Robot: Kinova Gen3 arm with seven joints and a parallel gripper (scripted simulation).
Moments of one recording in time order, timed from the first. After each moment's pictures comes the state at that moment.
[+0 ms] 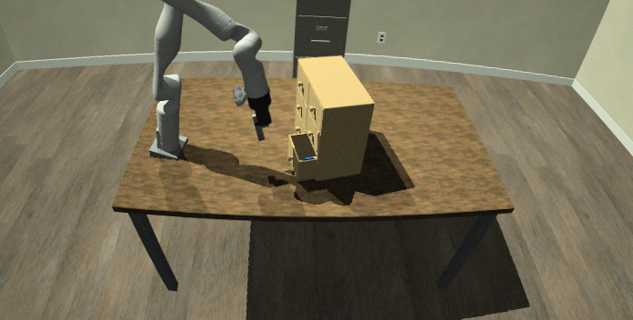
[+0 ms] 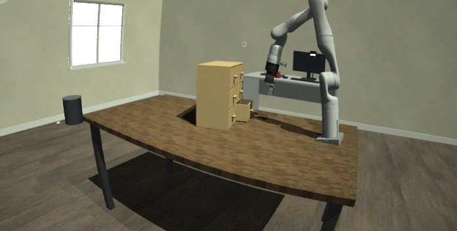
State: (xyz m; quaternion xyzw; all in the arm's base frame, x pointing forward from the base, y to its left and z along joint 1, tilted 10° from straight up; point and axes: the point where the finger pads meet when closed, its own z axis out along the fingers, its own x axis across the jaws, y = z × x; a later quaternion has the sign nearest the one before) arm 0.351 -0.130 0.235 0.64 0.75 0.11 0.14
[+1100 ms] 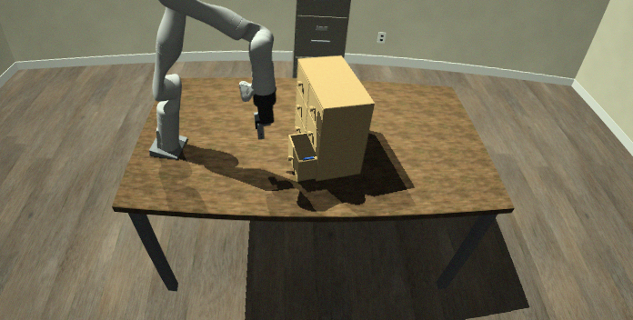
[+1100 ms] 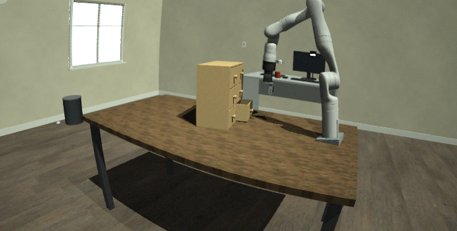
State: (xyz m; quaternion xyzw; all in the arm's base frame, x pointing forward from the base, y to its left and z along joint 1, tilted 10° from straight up) arm 0.351 -0.130 0.242 0.65 0.75 0.06 0.10
